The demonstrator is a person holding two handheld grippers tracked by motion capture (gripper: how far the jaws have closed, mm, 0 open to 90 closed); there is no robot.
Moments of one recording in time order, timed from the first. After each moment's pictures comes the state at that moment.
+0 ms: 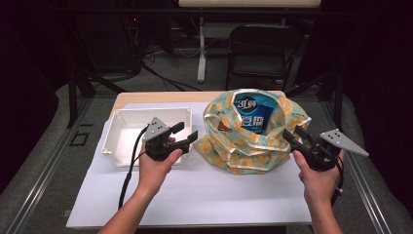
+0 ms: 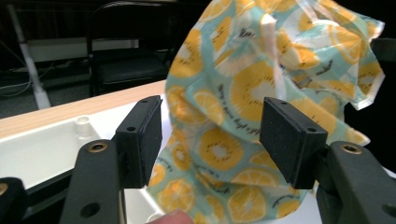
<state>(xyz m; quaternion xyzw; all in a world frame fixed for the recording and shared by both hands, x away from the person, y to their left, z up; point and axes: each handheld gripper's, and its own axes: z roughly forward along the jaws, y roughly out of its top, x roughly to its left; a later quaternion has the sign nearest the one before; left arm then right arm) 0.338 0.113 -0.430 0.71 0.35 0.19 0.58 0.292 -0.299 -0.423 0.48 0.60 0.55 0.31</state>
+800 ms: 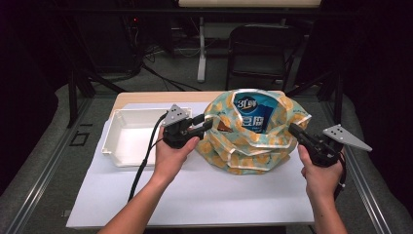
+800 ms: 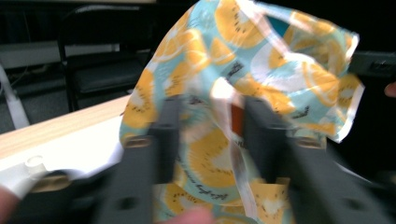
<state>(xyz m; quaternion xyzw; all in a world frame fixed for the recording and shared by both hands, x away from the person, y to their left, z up) 0.363 0.075 -0.412 0.73 0.34 0.17 0.57 0.301 -0.308 -0.417 0.46 0.61 0.57 0.30</state>
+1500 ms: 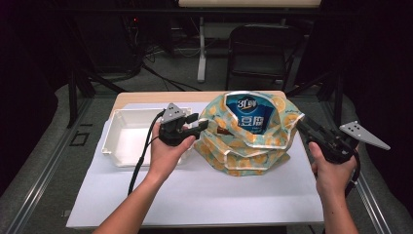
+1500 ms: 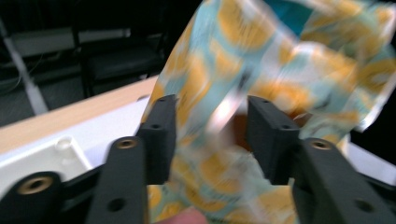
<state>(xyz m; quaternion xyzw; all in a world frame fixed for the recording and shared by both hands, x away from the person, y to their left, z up) 0.367 0.083 -0.406 0.74 0.34 0.18 0.55 0.300 -0.334 -0.408 0.46 0.59 0.59 0.30</state>
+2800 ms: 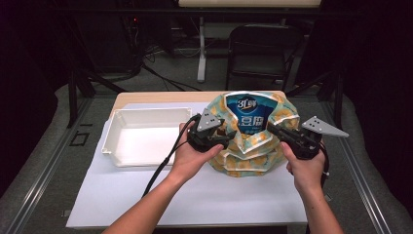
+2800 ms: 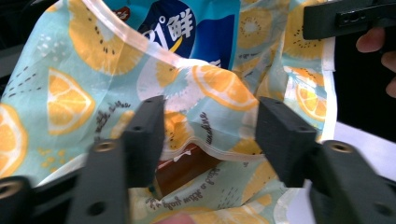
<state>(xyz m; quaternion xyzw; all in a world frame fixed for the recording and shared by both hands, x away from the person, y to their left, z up) 0.357 0.014 -0.412 0.80 0.27 0.20 0.50 0.324 -0.274 -0.418 0.41 0.66 0.59 0.22</state>
